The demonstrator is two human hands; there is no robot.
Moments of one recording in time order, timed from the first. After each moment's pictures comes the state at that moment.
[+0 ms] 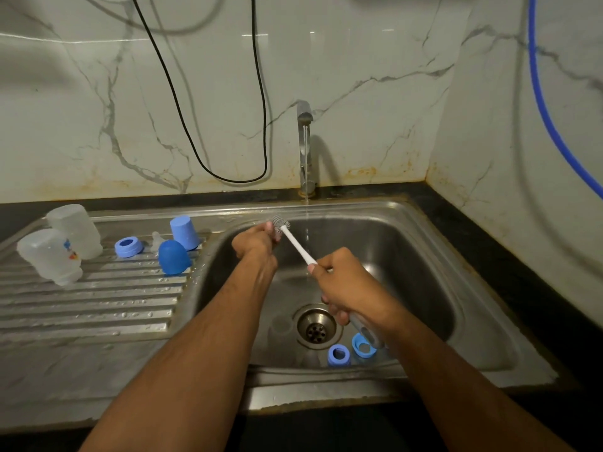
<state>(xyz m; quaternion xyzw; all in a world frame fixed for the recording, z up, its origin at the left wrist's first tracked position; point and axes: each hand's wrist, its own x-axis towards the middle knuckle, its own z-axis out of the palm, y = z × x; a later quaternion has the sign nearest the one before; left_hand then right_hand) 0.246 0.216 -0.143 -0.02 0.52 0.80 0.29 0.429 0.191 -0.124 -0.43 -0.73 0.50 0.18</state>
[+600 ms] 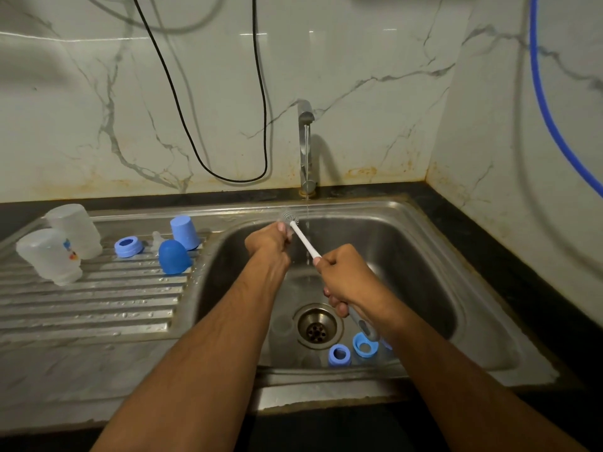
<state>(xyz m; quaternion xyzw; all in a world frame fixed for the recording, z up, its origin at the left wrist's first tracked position) 0.245 0.232 -0.152 0.02 0.54 0.76 0.36 0.423 0.197 -0.123 -0.46 -0.70 0.51 0.19</state>
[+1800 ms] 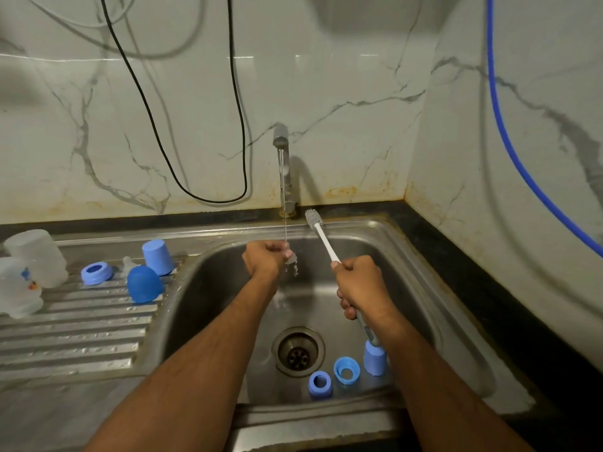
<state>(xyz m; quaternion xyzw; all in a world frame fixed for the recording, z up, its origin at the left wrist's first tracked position) 0.267 0.258 -0.165 0.24 0.71 0.64 0.18 0.449 0.254 -0.137 -0.51 -0.63 0.48 0.34</state>
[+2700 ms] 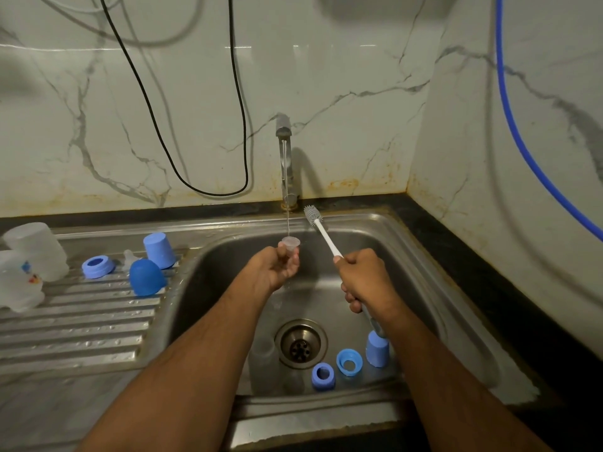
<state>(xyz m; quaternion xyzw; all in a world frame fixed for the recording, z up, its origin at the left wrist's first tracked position) 0.258 0.254 -0.164 0.00 0.45 0.68 0.57 0.451 0.252 -0.136 -0.51 -0.65 0.47 0.31</state>
